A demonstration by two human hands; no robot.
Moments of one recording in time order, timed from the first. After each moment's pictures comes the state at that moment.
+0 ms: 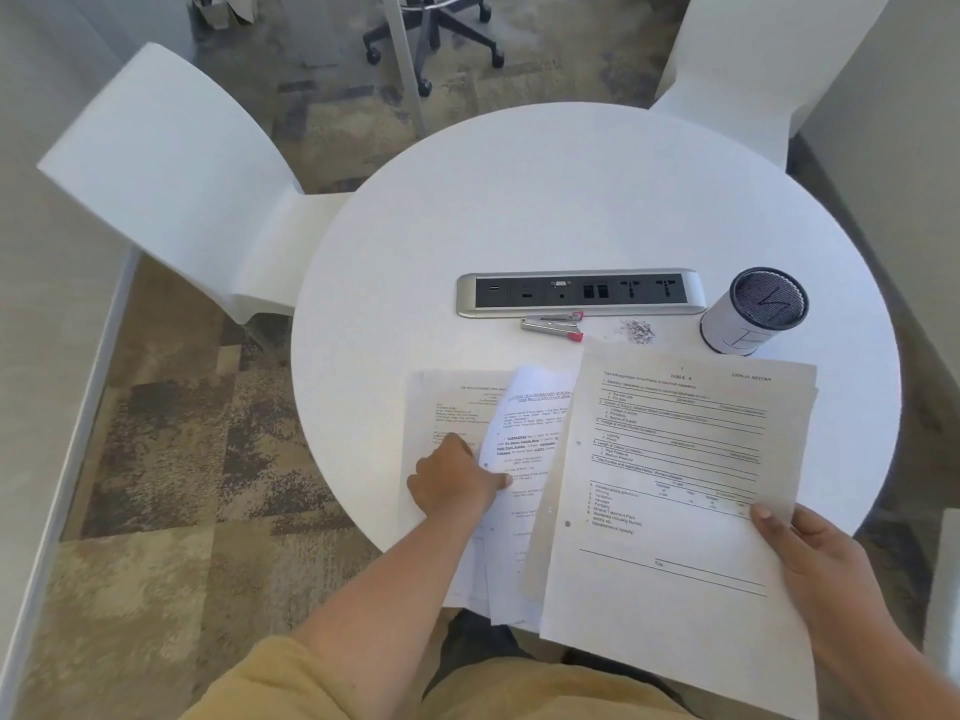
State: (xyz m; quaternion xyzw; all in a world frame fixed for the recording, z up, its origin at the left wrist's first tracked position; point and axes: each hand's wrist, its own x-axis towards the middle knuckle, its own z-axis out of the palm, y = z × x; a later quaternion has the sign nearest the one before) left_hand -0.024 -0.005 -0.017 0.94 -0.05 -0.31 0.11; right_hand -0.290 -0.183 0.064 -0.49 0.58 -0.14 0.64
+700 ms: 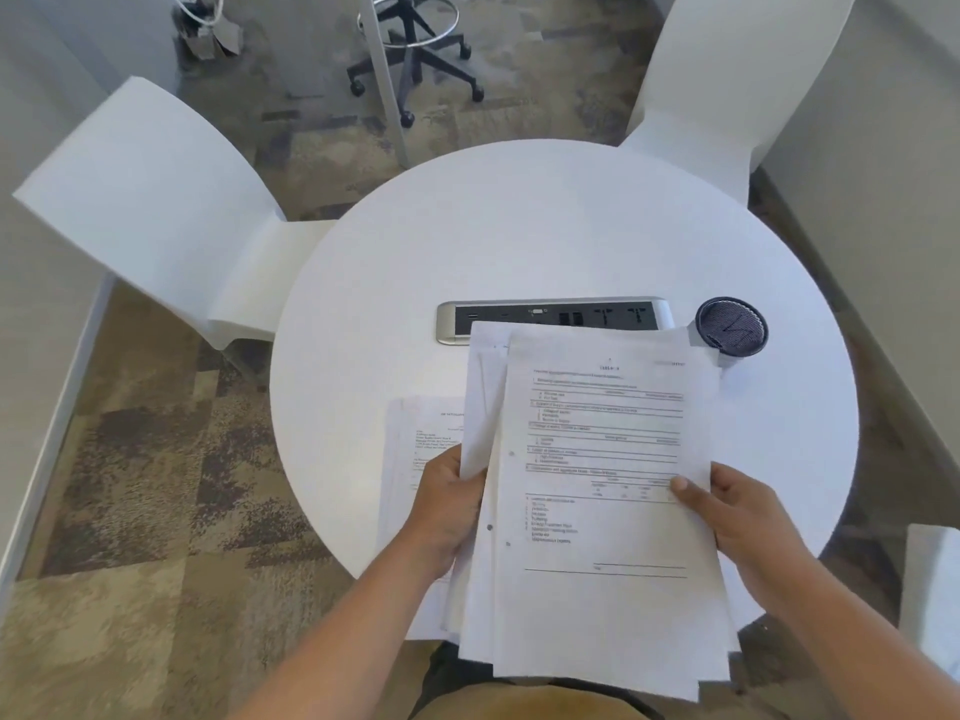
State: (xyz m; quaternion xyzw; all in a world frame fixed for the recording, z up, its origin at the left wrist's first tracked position) left_hand -0.038 -0.006 0.060 0.66 0.00 -0.47 0.59; right_hand -0.239 -0.207 0.077 -0.56 0.48 -0.09 0.67
